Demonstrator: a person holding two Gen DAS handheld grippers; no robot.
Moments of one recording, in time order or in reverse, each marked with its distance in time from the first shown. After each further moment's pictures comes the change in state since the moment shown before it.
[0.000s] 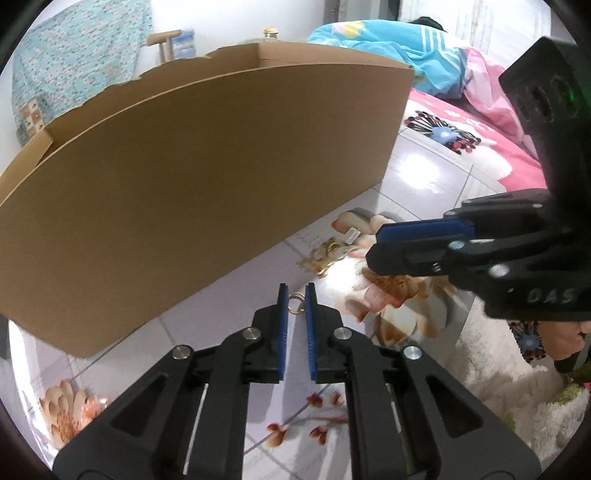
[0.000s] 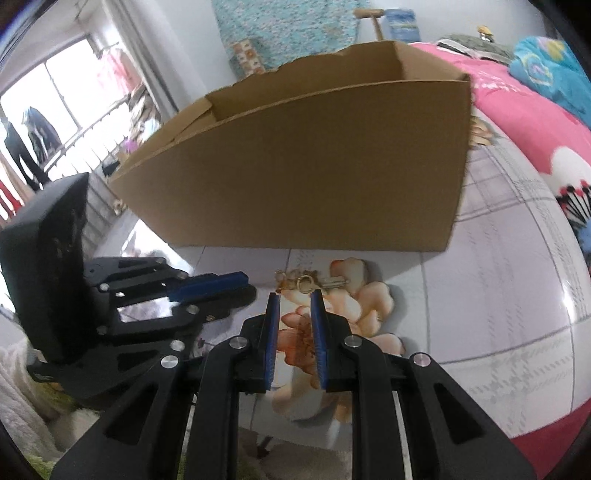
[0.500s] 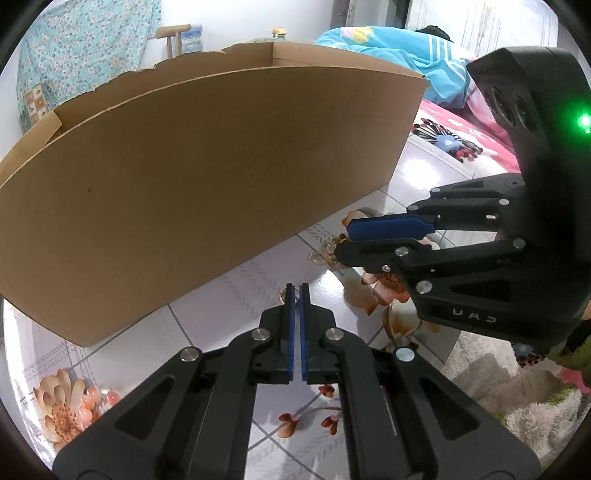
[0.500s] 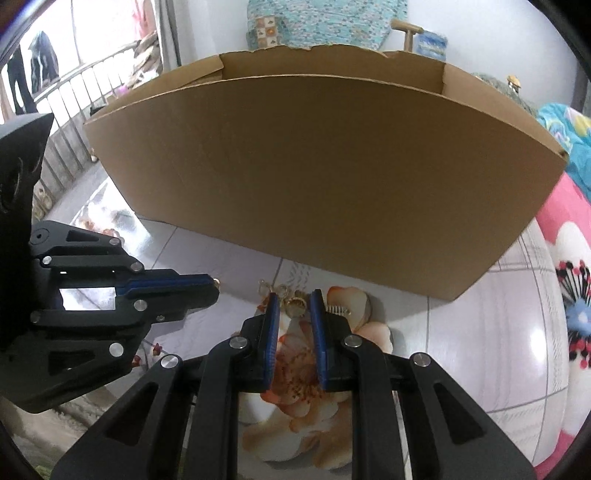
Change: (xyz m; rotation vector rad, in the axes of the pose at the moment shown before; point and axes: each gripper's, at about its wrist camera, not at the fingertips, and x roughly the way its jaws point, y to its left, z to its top) left arm -0.002 0.011 -0.005 -0.038 -0.010 -0.026; right arm 0.028 0.024 0.014 -0.217 0.047 -0.158
